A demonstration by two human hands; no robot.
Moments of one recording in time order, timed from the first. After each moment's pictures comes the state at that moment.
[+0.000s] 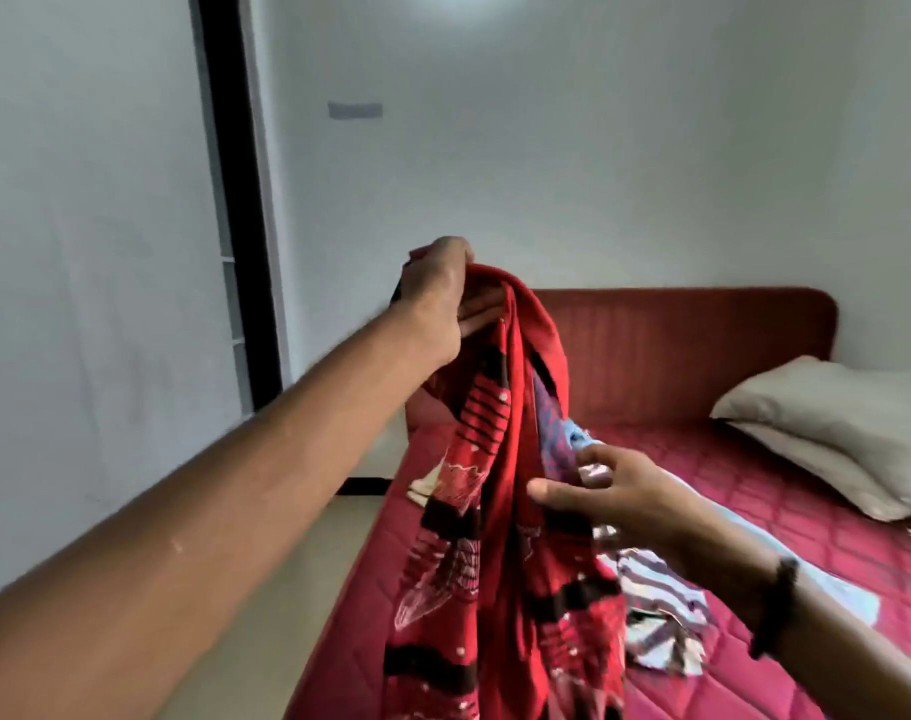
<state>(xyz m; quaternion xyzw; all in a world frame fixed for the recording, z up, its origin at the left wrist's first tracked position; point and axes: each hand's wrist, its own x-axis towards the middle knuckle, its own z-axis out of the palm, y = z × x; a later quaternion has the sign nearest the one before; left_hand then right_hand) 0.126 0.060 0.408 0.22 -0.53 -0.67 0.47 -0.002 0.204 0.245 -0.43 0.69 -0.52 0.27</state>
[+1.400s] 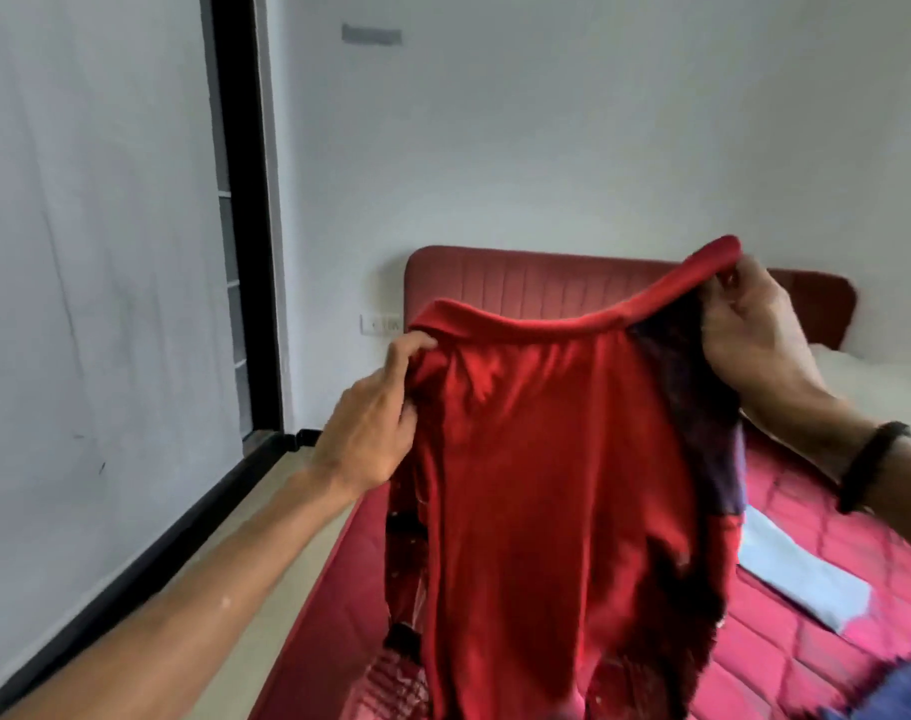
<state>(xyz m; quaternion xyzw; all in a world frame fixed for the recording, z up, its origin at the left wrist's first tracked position) 0.183 -0.026 0.226 0.18 -0.85 -0.09 0.48 -0.075 0.186 0.330 -0.42 0.68 -0.58 -0.18</state>
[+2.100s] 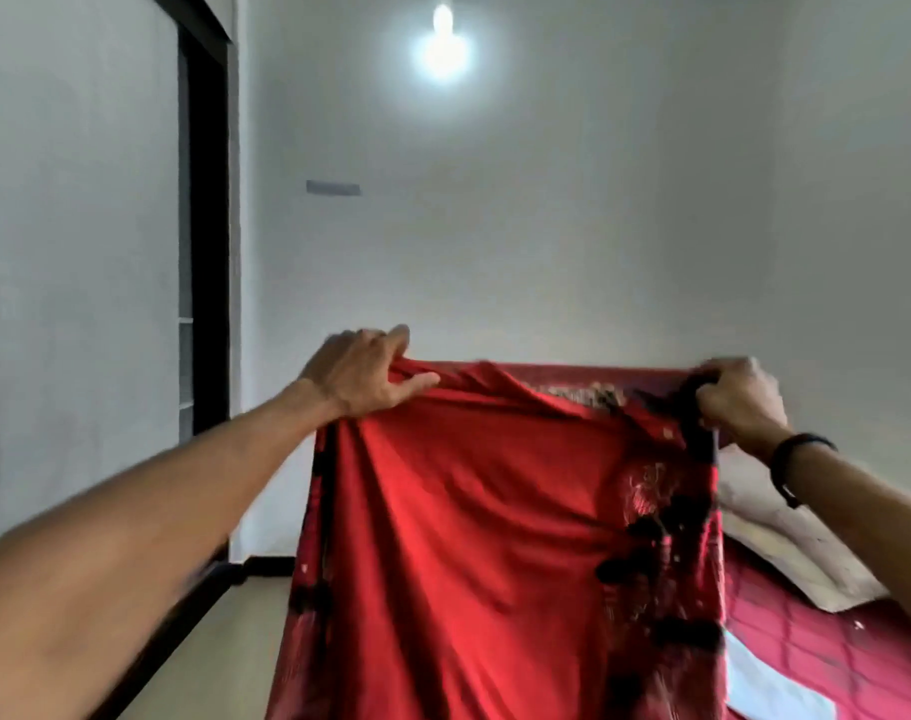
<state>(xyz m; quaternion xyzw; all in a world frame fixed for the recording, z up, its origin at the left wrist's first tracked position) 0.099 -0.073 0.426 0.20 -0.87 0.19 0.41 -0.193 0.241 0.412 -0.26 0.83 -0.47 -0.17</state>
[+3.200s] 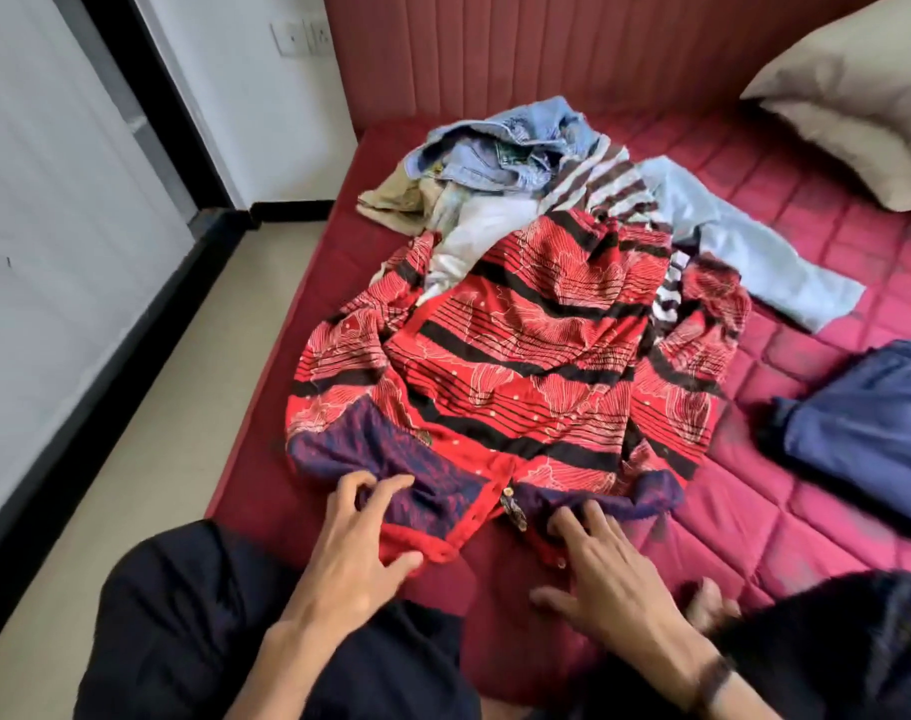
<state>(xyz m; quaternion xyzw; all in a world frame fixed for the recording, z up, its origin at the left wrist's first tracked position) 0.246 0.107 -0.115 0.33 -0.89 -0.29 0.09 0.027 0.315 -0.108 -0.50 0.85 -0.07 0.16</state>
